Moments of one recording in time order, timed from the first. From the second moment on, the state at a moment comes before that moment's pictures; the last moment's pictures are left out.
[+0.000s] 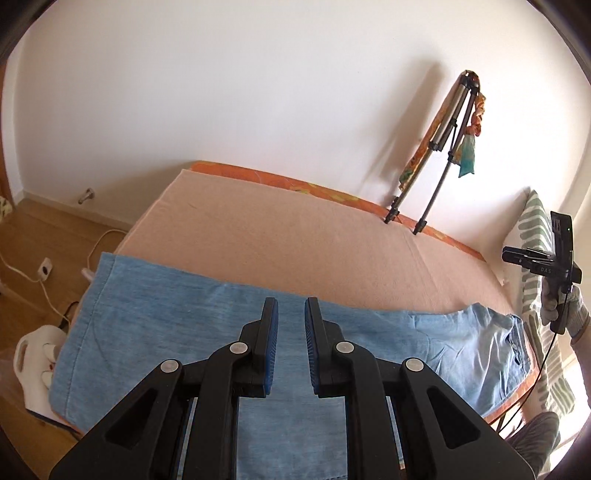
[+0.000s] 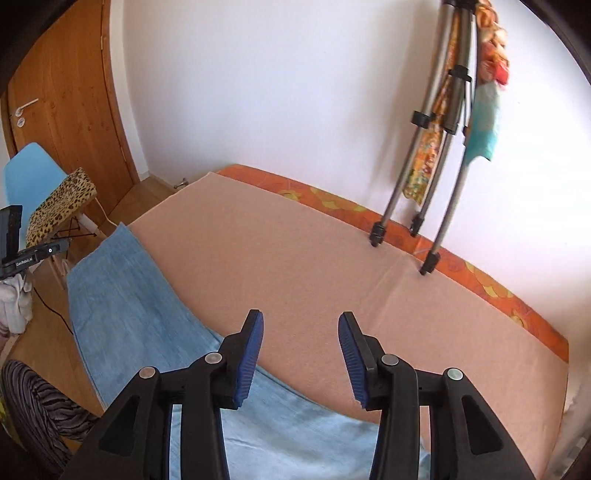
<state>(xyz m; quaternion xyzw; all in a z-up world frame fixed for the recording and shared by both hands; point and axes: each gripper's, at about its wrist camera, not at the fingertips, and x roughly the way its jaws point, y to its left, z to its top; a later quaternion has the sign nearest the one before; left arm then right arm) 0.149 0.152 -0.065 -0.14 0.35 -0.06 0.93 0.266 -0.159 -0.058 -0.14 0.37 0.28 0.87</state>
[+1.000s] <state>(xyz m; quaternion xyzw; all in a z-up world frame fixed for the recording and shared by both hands) 0.179 0.046 -0.168 -0.14 0.48 -0.10 0.86 0.300 -0.287 -0.174 -0.04 0.43 0.24 0.87</state>
